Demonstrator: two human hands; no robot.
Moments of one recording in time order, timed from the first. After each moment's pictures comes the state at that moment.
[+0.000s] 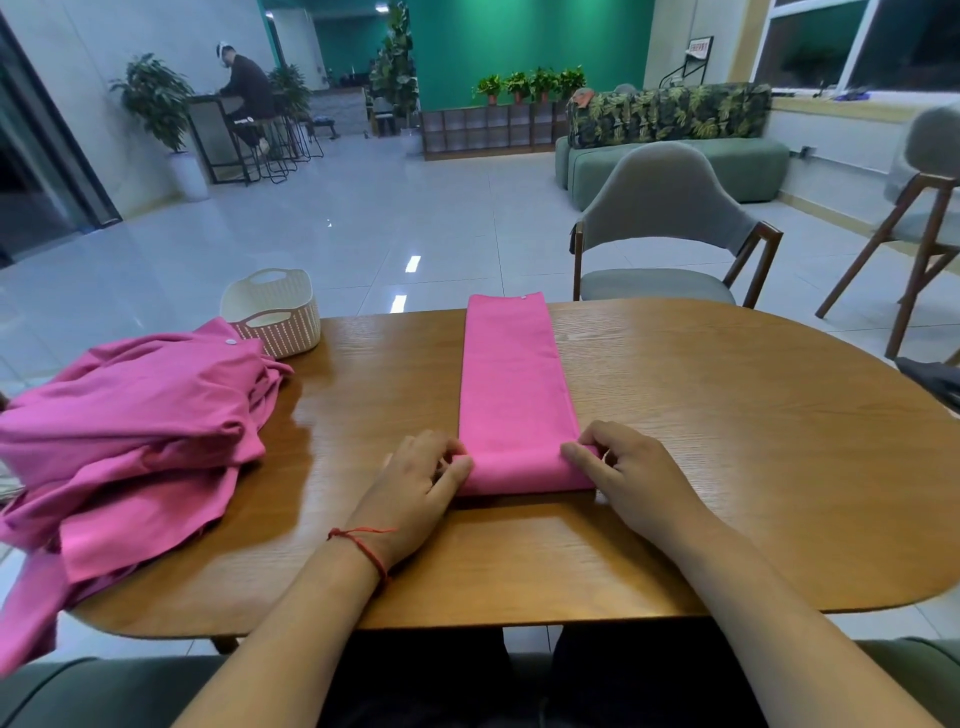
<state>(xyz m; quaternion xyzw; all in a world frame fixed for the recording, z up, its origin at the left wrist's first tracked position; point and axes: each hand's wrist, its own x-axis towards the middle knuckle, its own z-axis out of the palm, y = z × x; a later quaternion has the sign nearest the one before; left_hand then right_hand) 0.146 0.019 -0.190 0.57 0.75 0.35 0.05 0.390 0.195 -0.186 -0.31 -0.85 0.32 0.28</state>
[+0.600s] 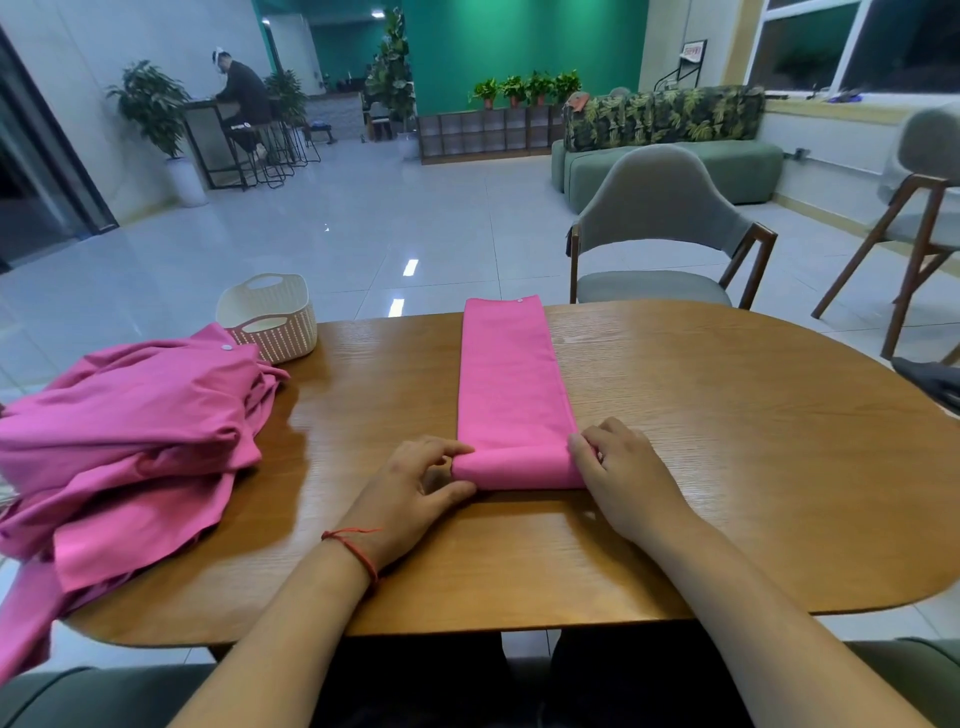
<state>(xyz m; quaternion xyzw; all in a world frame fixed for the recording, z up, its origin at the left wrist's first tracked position) 0.136 0.018 -0.190 0.59 0.71 0.37 0.09 0.375 0.206 -0.205 -0.36 -0.87 0.22 0.24</state>
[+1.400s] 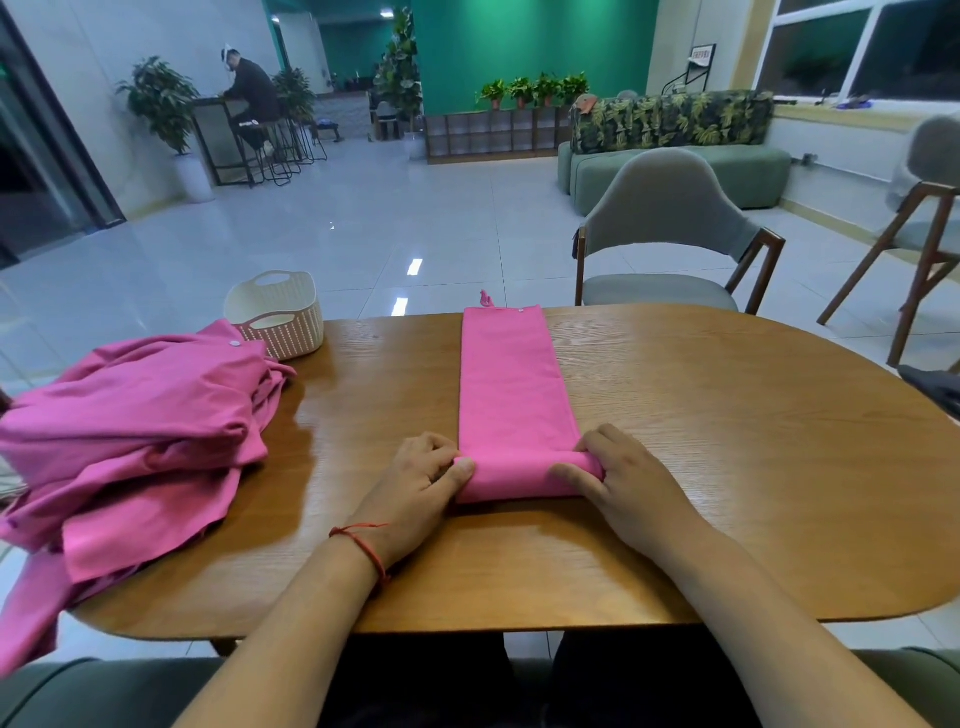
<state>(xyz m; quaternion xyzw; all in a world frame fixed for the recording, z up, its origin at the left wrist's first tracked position) 0.133 0.025 -0.199 0.57 0.73 0.35 0.09 0.384 0.200 -0.200 -0.27 -0.91 0.20 0.25</state>
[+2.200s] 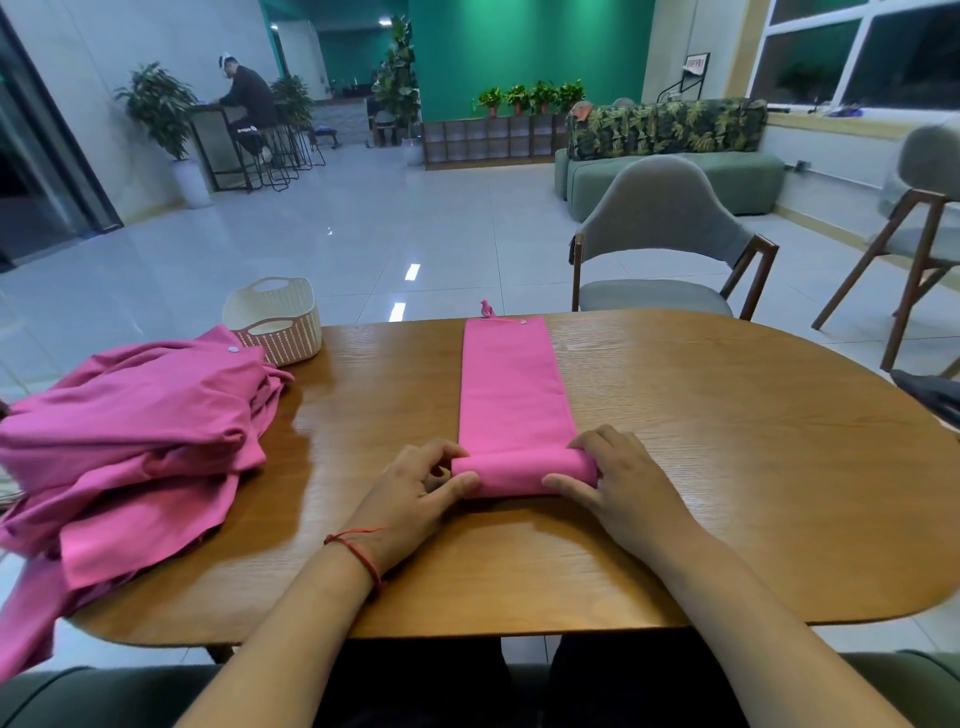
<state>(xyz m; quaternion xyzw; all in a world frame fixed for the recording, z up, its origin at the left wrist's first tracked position) 0.141 0.016 -0.188 0.54 0.74 0.39 0.13 0.381 0.203 -0.206 -0.29 -0.91 0.15 0.27</state>
